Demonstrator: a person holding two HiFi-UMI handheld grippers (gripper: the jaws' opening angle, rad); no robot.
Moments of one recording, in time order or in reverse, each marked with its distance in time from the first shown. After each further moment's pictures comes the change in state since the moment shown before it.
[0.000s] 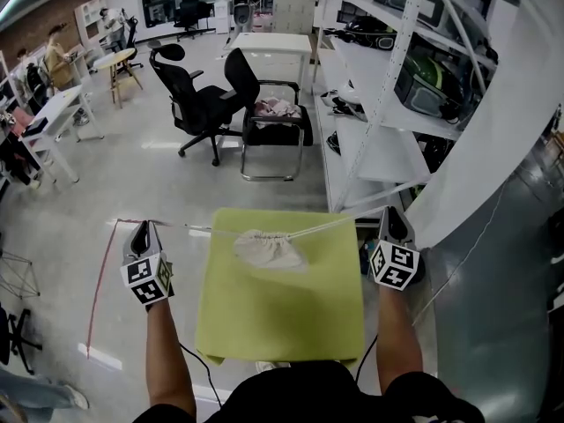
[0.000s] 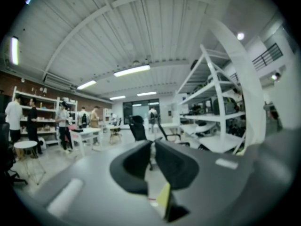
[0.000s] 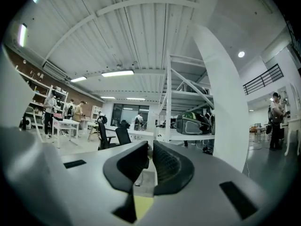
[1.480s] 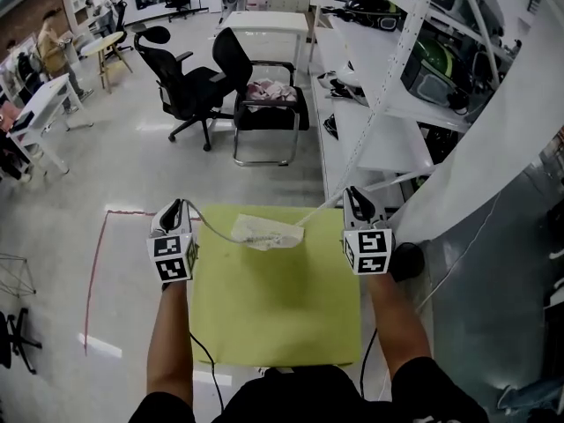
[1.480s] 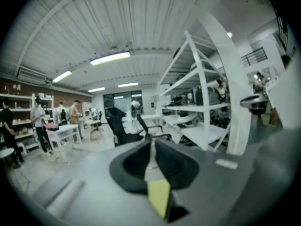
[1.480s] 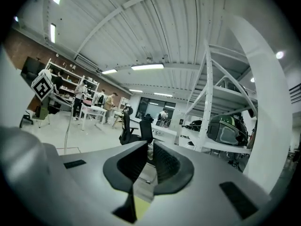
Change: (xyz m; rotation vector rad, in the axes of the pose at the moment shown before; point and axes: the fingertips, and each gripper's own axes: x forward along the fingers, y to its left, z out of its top) left arm 0.105 -0.128 -0.015 0.078 0.101 -0.233; right arm 0.085 0.097 -0.009 -0.222 0.038 0.313
